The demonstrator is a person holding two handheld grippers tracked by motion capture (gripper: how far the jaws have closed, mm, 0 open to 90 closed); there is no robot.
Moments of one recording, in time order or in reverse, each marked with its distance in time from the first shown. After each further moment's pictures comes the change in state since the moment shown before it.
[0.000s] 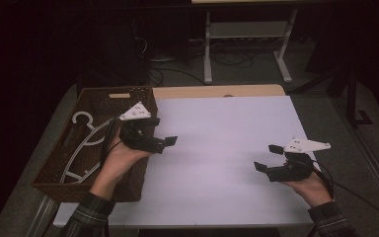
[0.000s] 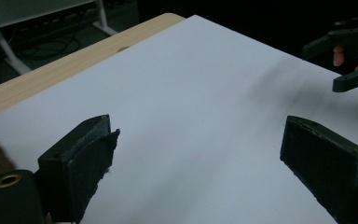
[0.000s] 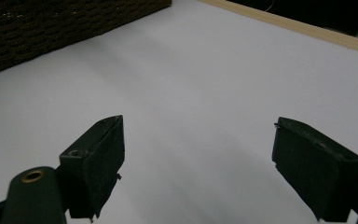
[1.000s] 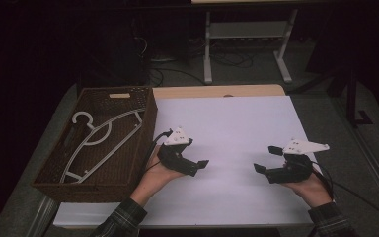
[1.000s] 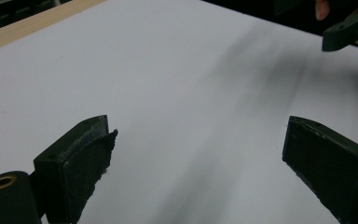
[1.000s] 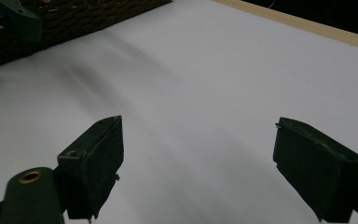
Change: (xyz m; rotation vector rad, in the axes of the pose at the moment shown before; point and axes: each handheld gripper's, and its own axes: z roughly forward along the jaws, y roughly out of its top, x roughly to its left) left arm -0.041 -0.043 0.080 0.048 -0.083 0.075; right arm 0.001 -0.004 0.002 0.010 0.003 -0.011
